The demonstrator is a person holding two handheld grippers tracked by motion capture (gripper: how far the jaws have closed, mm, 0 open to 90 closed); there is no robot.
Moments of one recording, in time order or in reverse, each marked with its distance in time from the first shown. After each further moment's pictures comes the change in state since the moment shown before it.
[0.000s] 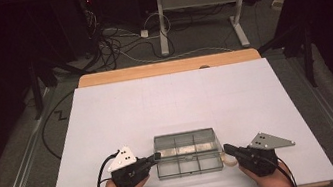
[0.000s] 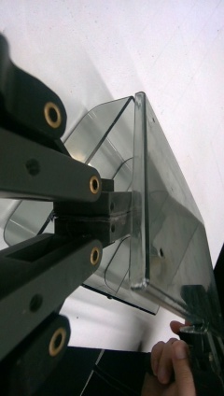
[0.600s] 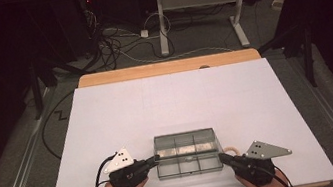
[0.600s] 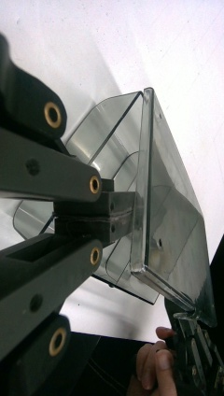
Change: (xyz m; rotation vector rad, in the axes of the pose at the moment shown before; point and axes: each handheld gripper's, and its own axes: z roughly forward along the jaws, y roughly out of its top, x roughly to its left) left arm -0.003 -0.003 -0.007 -0.008 -0.021 -0.039; right arm 0.024 -0.004 -0.005 0.007 0.055 -0.021
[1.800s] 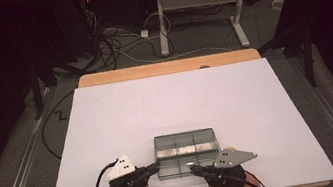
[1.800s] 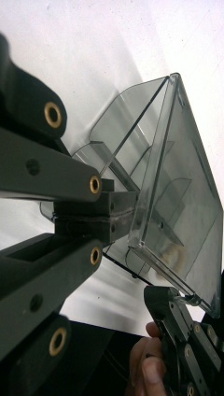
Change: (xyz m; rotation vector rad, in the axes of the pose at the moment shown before) left arm -0.010 -0.011 -0.004 0.035 0.006 0.001; right arm 0.049 0.013 0.045 0.040 0.184 -0.080
